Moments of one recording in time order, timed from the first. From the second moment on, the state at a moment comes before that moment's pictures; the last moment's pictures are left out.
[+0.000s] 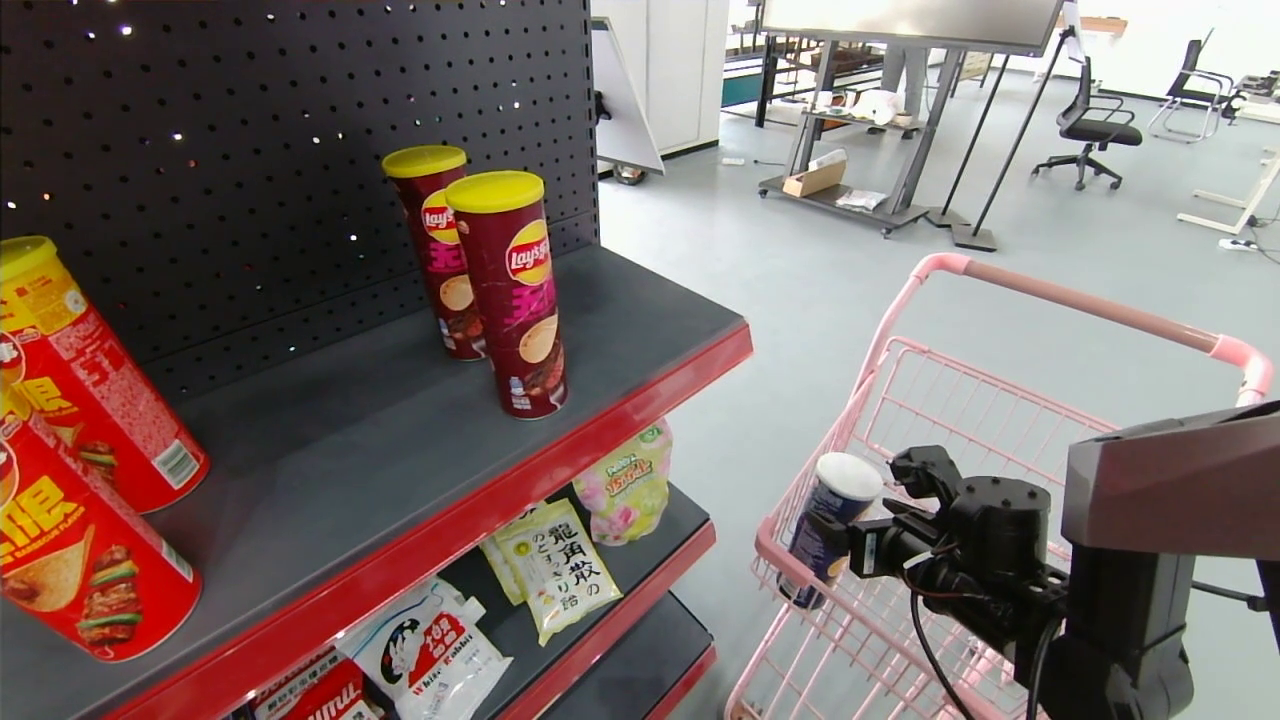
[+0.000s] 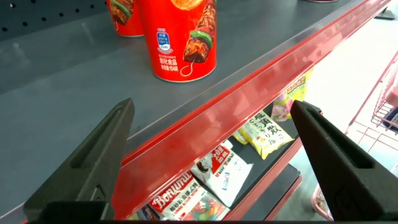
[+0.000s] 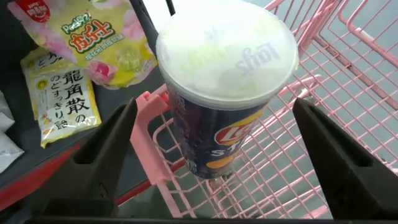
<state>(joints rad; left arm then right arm) 0.00 0.00 0.00 0.00 -0.01 0.04 0.31 2.29 -0.34 -1.57 -0.07 0.11</state>
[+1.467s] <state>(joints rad) 0.00 0.00 0.00 0.00 -0.01 0.04 0.31 2.32 -0.39 -1.57 -0.04 0.16</state>
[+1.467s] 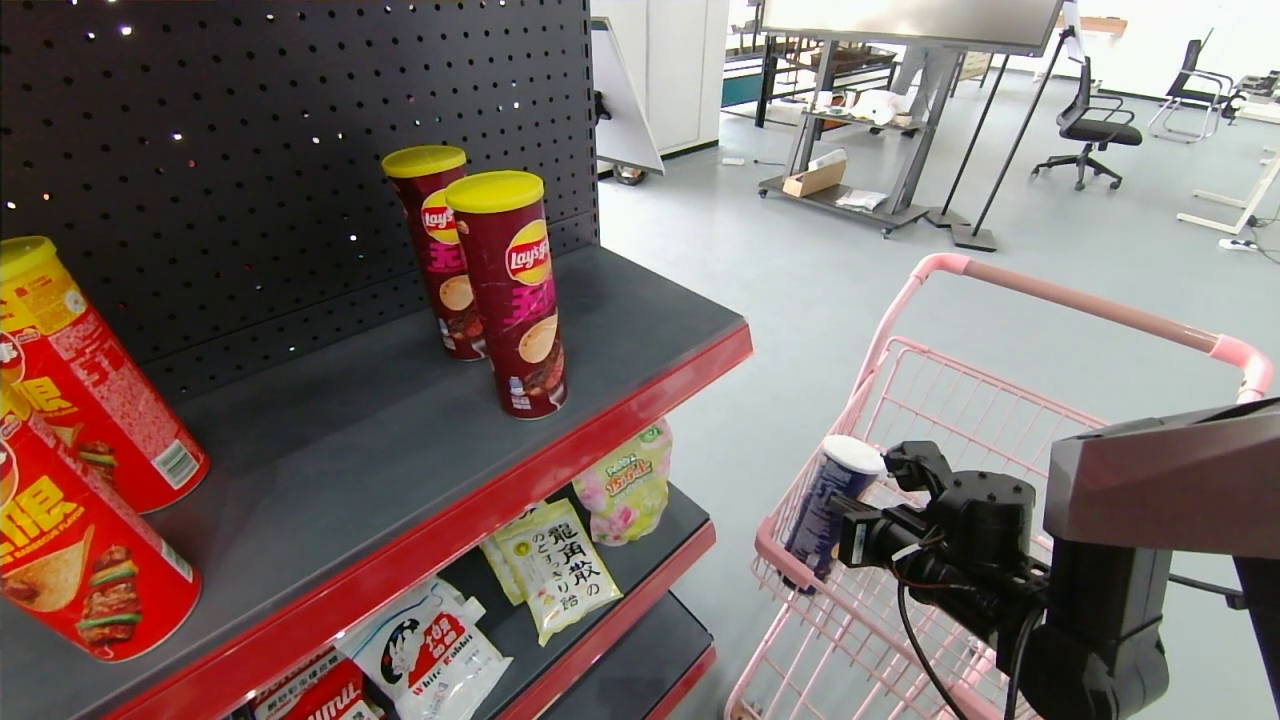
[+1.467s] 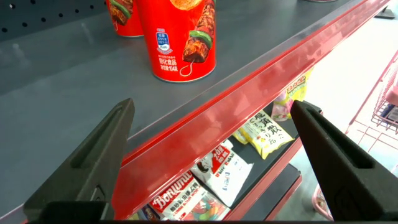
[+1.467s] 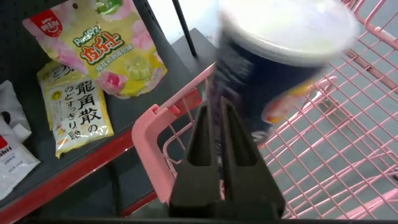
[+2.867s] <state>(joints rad) 0.00 0.00 0.00 0.00 -0.01 0.04 0.44 2.11 -0.15 -1.57 -0.24 0.18</state>
